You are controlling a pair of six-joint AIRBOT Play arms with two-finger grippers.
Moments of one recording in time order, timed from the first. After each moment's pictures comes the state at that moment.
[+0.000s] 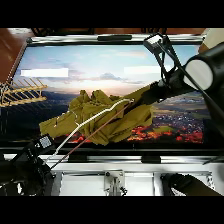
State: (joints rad) left arm -0.92 -0.45 0.85 1.47 -1.75 -1.62; right arm 0.54 -1.15 1.64 -1.71 1.61 1.52
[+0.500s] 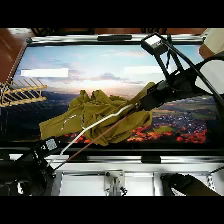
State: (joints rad) left arm -0.93 -0.47 0.84 1.41 -1.75 -1.54; right arm 0.54 -1.12 1.64 -1.61 1.63 1.47
